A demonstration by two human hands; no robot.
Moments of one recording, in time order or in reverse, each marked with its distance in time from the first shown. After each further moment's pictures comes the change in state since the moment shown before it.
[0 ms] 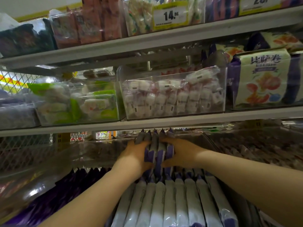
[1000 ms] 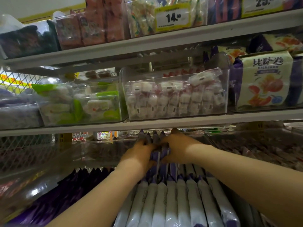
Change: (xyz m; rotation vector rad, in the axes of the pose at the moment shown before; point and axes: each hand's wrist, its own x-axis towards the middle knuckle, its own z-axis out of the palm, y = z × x) left_hand -0.002 0.004 0.000 0.118 0.038 0.149; right_hand 0.013 -0.015 -0.008 -0.324 -0.041 0.037
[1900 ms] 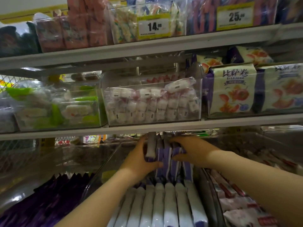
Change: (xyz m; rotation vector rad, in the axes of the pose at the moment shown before) left_hand 0.013 0.037 0.029 -0.820 0.140 0.058; right_hand -0.038 0.088 -0.010 0.024 0.120 0.031
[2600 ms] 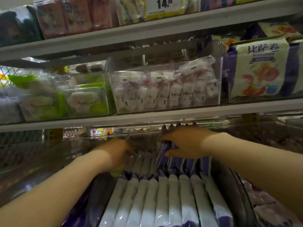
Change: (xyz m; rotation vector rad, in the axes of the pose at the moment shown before) left_hand 0.001 -0.015 -0.084 0.955 -0.357 -0.098; right_hand 0.020 -0.049 -0.002 -0.289 -0.177 -0.227
